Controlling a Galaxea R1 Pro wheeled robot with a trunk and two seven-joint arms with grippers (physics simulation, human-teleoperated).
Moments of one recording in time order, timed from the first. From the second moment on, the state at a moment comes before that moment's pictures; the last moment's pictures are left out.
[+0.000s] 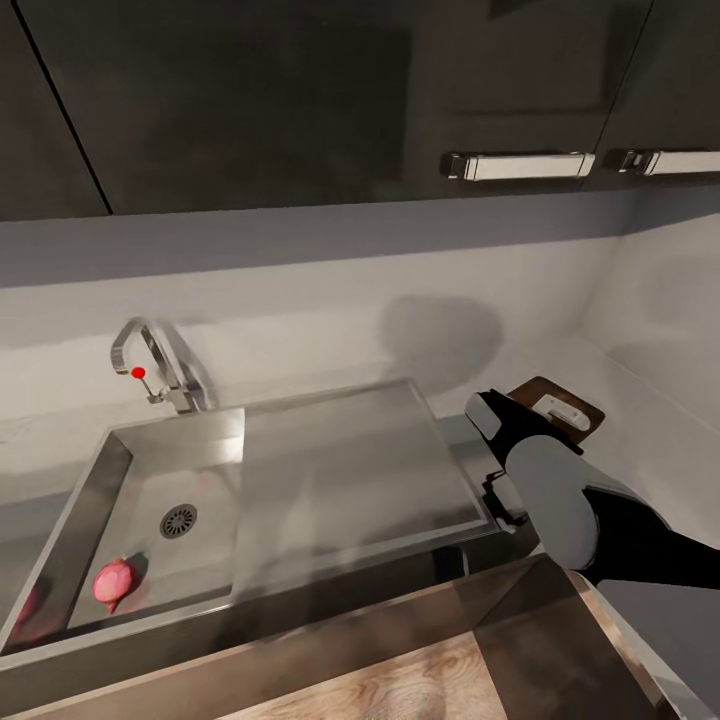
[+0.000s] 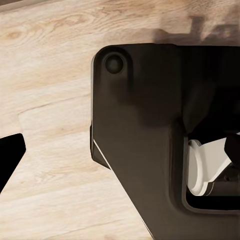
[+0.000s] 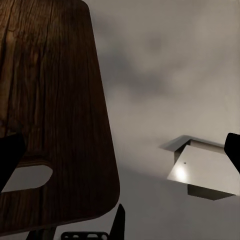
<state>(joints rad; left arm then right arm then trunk) 0.42 -0.01 0.00 -0.52 0.00 -0.55 0.00 -1.28 0.06 -0.26 -0.24 -0.19 0.06 -1.17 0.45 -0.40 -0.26</state>
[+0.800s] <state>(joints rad) 0.42 -0.01 0.00 -0.52 0.00 -0.55 0.00 -1.28 0.06 -0.26 -0.24 -0.19 0.06 -1.17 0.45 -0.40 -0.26</state>
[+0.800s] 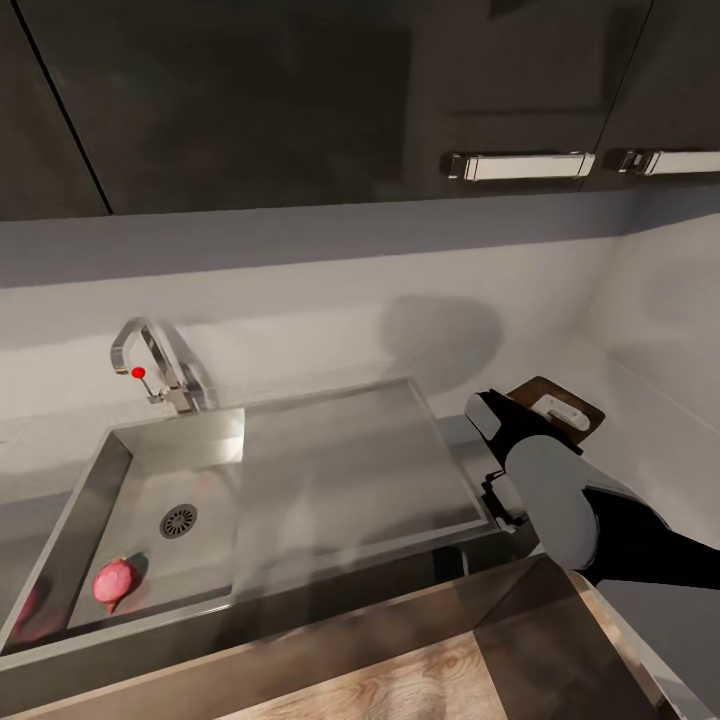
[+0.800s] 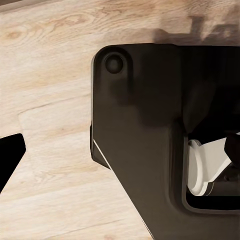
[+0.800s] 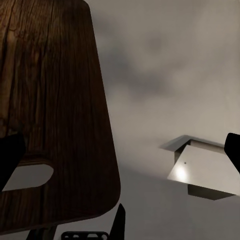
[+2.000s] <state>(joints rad) 0.42 -0.01 0.00 -0.52 0.00 -0.55 0.00 -1.28 0.06 -0.26 -0.24 -0.19 0.06 -1.17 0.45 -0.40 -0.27</state>
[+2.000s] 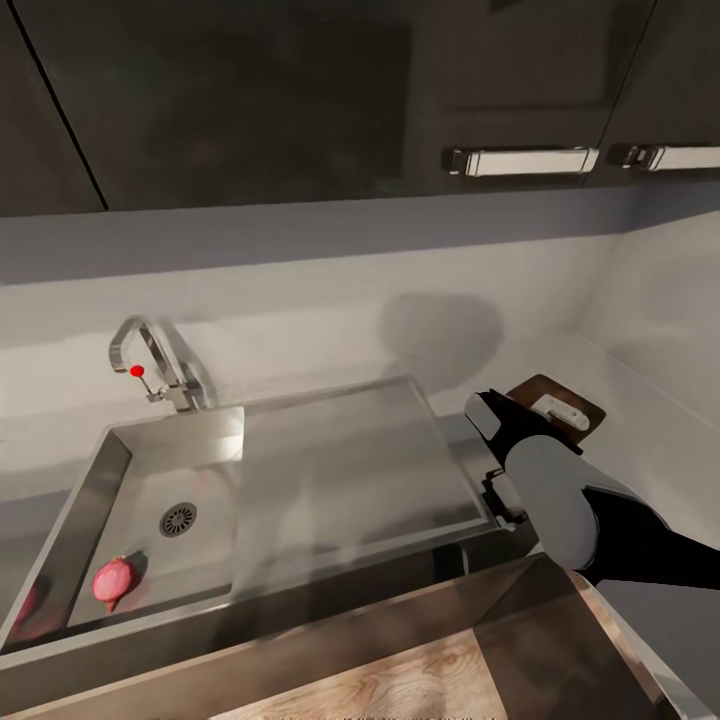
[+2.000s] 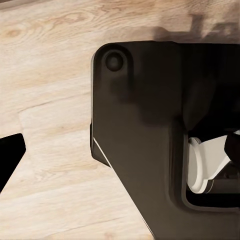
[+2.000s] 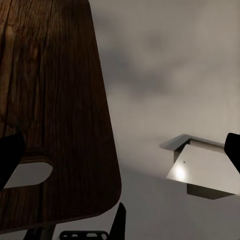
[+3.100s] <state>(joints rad) 0.42 -0.01 0.00 -0.51 0.00 -0.55 0.00 -1.28 0.06 -0.26 -0.24 -0.19 0.06 -1.17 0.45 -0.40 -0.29</state>
